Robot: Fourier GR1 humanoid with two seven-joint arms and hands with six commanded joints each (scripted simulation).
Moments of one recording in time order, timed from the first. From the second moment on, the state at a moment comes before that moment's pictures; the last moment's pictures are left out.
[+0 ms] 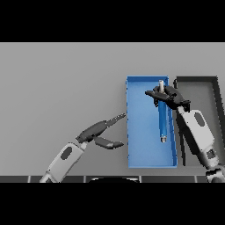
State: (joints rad) left arm -0.25 0.17 -0.53 -1.57 -0.06 -0.31 0.08; right arm -0.58 -0.57 0.37 -1.23 -0.77 0.00 0.61
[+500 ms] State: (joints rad) left arm -0.25 0.17 -0.52 -1.58 -0.04 -0.31 0.09; right arm -0.73 -0.75 0.82 -1.18 -0.96 -0.05 0.61
